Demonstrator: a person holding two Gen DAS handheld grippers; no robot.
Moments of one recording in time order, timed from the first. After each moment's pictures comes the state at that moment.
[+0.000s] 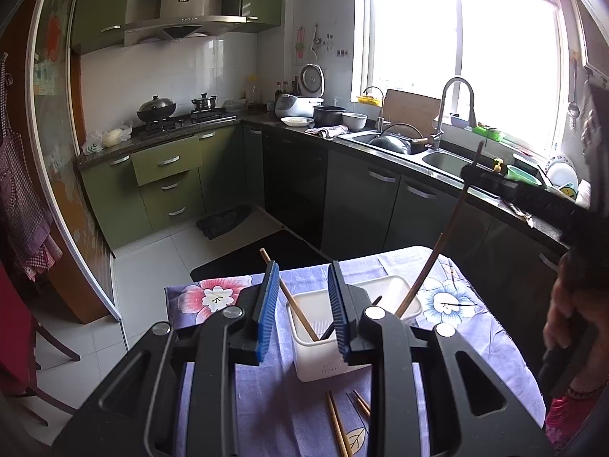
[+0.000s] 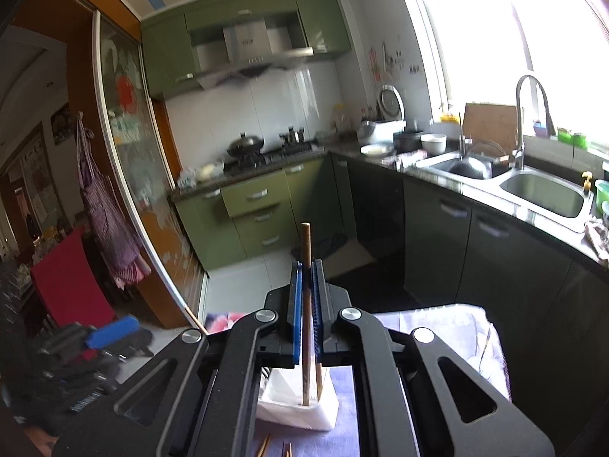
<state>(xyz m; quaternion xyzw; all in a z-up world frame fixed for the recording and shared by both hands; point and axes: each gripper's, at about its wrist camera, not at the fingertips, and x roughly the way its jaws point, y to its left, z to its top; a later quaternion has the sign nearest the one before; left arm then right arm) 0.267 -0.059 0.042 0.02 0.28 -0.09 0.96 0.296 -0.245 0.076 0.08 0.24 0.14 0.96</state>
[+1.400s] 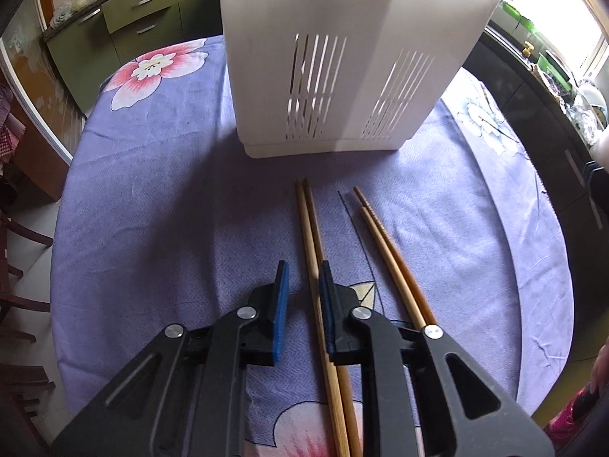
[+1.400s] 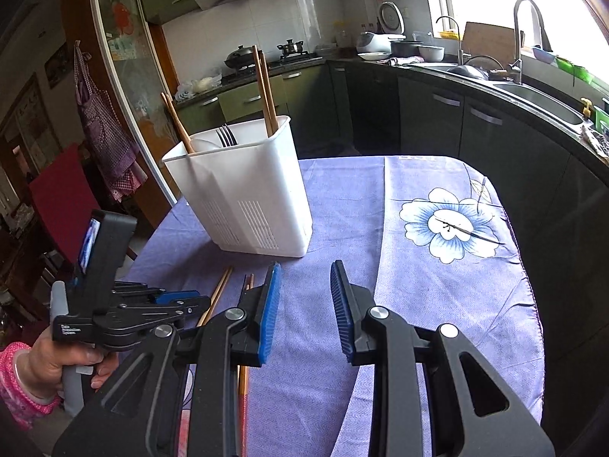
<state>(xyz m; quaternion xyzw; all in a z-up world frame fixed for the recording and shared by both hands) 0.267 -0.088 -0.181 0.00 0.55 -0.09 0.83 0.192 -0.277 -0.106 0.05 0.36 0.15 0.92</state>
